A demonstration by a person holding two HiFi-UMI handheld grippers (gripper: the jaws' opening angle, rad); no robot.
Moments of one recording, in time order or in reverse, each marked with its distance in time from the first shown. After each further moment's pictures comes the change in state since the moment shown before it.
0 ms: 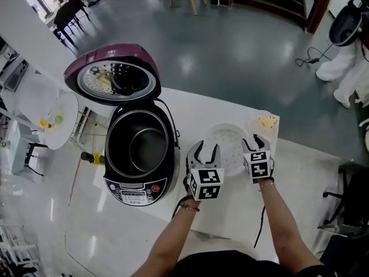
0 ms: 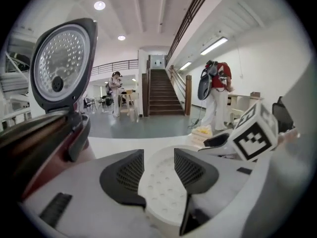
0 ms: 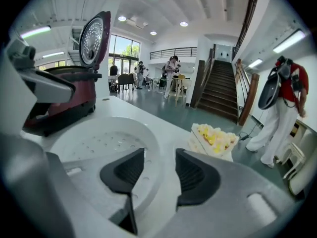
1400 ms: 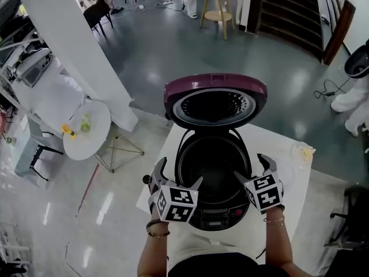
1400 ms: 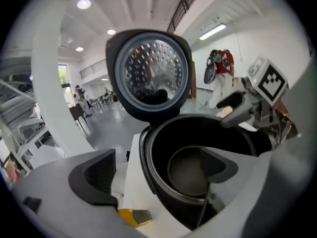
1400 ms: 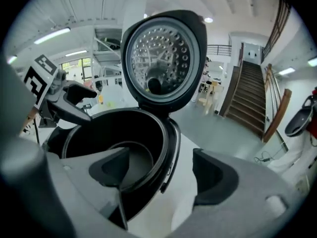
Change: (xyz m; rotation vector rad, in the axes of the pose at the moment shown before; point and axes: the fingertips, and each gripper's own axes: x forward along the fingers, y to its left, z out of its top) left arm -0.164 0.348 0.018 0.159 0.184 0.060; right arm -0.048 0.299 0.211 -0.167 0.055 0.215
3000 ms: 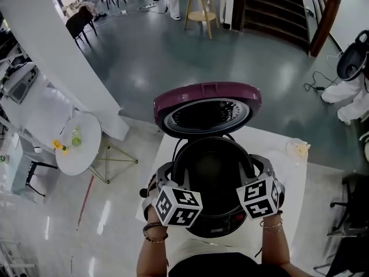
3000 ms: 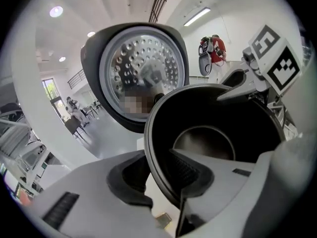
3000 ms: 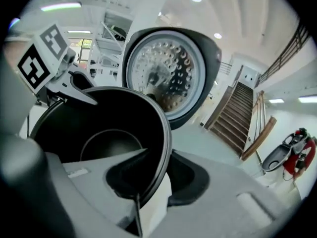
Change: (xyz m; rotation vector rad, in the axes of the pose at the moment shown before) left arm 0.009 0.014 0.038 0.176 0.063 -0.007; right arm -0.021 -0.010 0.050 -0.144 -0.016 -0.200
